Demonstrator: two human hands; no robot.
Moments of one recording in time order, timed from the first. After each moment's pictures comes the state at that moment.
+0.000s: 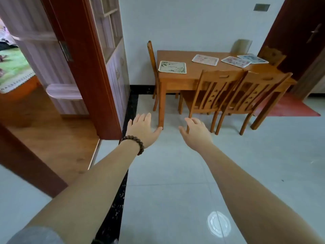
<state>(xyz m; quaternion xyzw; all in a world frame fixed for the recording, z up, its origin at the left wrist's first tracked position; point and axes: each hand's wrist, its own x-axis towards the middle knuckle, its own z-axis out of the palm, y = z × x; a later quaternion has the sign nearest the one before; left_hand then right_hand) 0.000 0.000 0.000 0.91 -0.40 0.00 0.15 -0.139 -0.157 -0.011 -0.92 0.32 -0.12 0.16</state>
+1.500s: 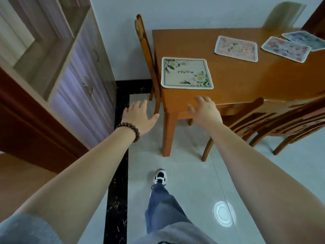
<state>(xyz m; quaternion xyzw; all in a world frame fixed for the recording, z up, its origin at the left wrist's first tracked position) 0.606 -0.459 -0.093 0.90 -0.41 -0.05 0.09 0.442 -0.629 -0.077 -0.88 0.42 -0.11 0.20</state>
